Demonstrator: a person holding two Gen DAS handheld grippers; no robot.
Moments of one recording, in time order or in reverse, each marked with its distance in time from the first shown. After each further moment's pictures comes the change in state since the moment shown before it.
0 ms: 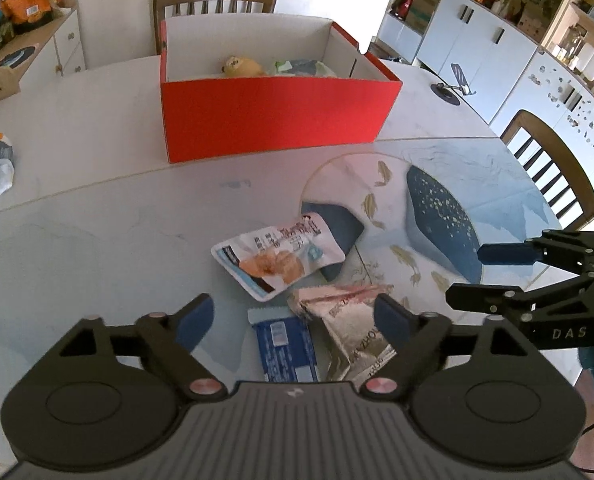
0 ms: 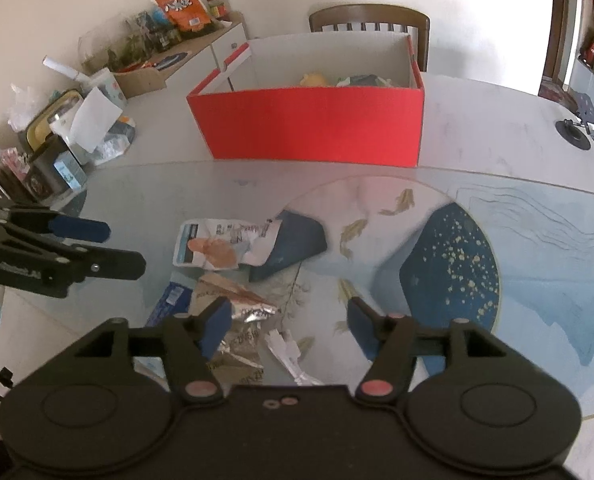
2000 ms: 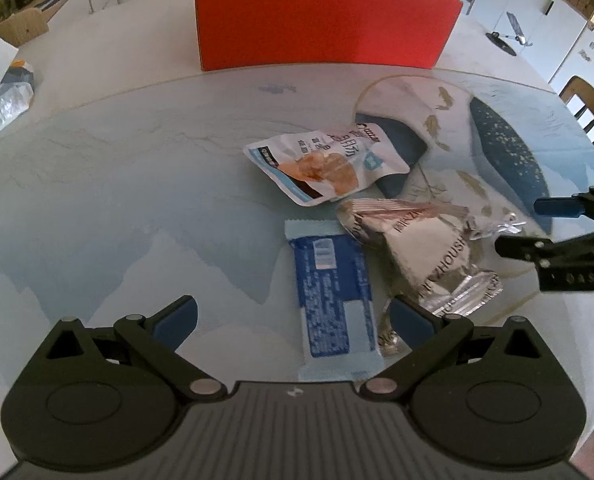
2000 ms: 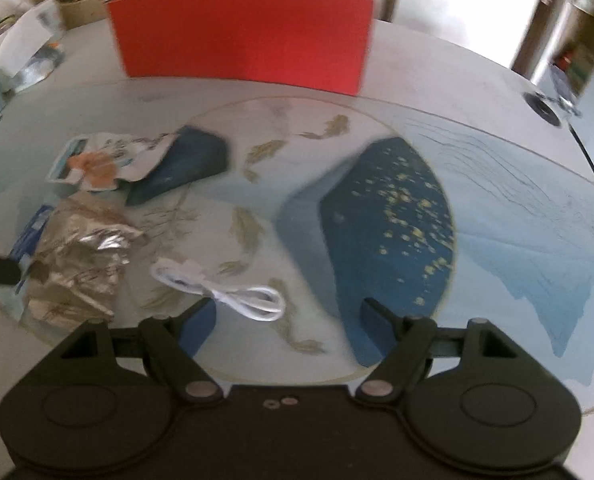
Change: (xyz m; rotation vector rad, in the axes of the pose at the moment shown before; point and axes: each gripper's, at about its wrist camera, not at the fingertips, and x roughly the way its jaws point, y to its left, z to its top) left arm 0.055 0.008 -0.046 -0.048 0.114 0.140; right arm 0.059 -0.034 -0.032 -0.099 0.106 -0.197
